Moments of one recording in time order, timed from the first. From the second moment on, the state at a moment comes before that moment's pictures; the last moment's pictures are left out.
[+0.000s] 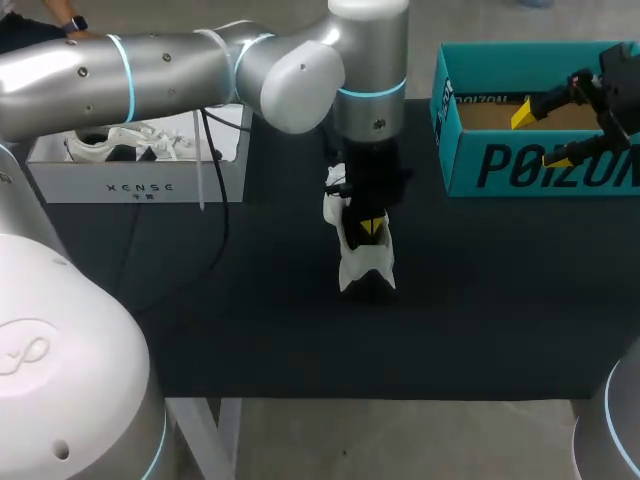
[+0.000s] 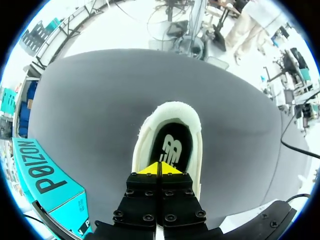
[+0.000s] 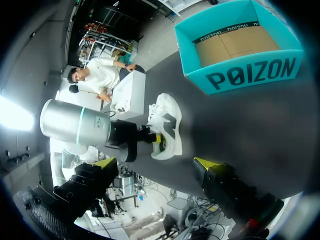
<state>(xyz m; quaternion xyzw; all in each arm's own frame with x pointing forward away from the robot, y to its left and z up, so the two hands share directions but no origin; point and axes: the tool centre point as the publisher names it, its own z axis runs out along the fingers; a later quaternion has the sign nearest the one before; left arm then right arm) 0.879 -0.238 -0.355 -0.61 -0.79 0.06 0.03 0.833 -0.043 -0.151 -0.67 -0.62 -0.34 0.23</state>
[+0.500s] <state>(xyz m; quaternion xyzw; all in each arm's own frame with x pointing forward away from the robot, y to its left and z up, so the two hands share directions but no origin) 0.880 -0.237 -0.356 -0.61 -0.79 0.06 0.03 0.833 -0.043 -0.151 -0.67 -0.62 -0.34 0.23</state>
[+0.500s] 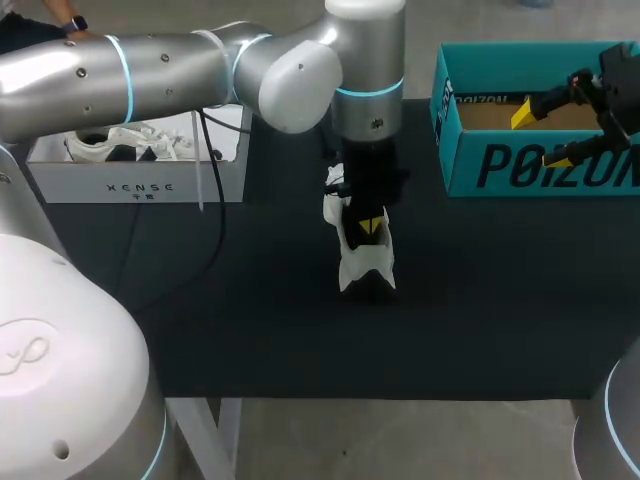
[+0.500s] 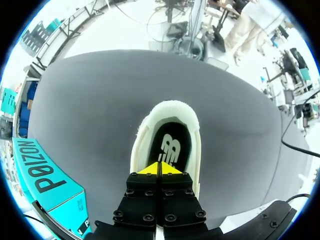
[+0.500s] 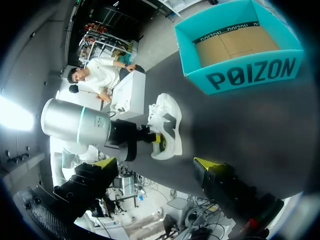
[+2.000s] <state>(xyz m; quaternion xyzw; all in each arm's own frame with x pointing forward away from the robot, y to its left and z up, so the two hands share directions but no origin) 0.908 -0.215 -0.346 -0.64 -0.77 0.01 -0.02 0.833 -0.043 -0.151 -0.67 -0.62 -0.34 0.23</state>
